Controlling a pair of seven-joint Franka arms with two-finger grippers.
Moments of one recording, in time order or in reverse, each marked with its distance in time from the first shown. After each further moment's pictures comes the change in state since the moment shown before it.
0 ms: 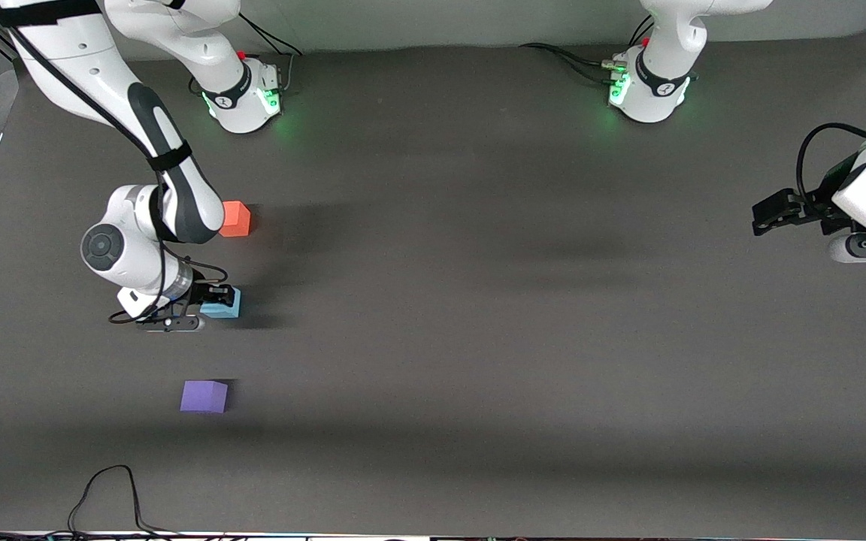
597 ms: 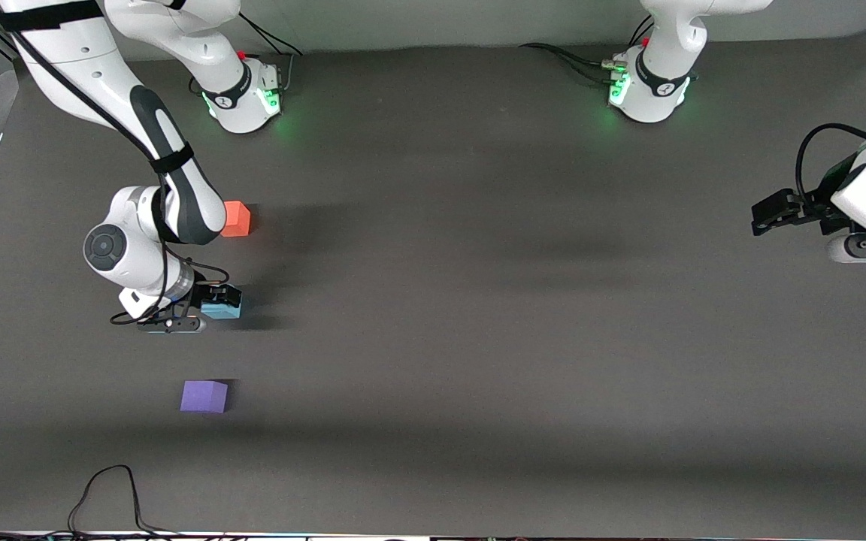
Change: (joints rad) left arm 0.000 0.000 0.000 0.000 0.000 0.000 0.000; right arm 0.000 -0.011 -0.001 0.020 0.004 -0.004 0.000
